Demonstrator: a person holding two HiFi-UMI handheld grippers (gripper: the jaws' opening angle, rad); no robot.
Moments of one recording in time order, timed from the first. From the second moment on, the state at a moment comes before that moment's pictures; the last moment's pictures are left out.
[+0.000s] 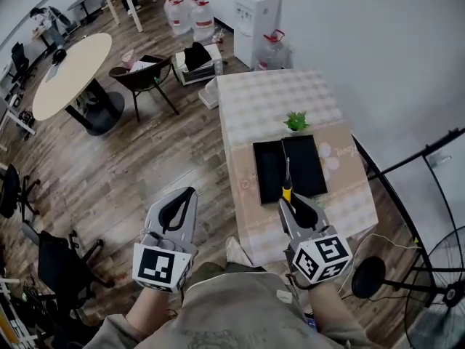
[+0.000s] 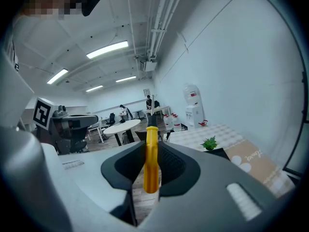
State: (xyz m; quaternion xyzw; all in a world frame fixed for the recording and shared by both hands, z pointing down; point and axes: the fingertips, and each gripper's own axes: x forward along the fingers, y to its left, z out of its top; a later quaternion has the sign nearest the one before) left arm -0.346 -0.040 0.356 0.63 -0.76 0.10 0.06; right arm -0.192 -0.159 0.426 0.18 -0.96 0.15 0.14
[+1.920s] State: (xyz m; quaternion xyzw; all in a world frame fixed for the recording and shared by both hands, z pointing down) left arm -0.370 -0.280 0.577 0.84 -0.40 0.26 0.24; right arm -0.251 -0.278 0.717 0.35 -0.76 0.27 0.48
